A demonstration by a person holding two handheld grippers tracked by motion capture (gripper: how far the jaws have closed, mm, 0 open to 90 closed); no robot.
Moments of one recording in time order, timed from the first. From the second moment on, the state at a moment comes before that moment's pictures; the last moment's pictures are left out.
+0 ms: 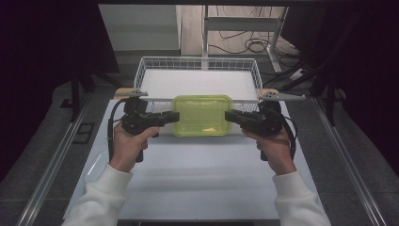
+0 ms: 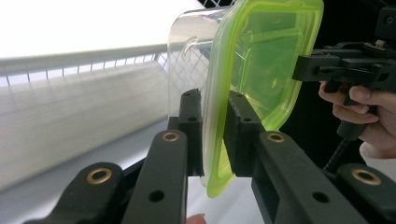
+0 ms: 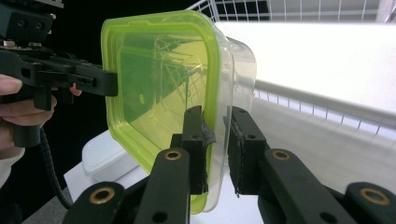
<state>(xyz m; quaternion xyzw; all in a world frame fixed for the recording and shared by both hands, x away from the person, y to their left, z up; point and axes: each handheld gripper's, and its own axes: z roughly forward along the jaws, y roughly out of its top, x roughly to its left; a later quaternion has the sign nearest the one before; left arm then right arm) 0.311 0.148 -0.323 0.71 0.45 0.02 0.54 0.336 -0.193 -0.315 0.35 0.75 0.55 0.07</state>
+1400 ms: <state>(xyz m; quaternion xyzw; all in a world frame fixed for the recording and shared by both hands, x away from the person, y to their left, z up) 0.409 0.154 -0.286 0.70 0.46 0.01 0.55 0.420 -0.187 -0.272 0.38 0.74 0.55 0.07</state>
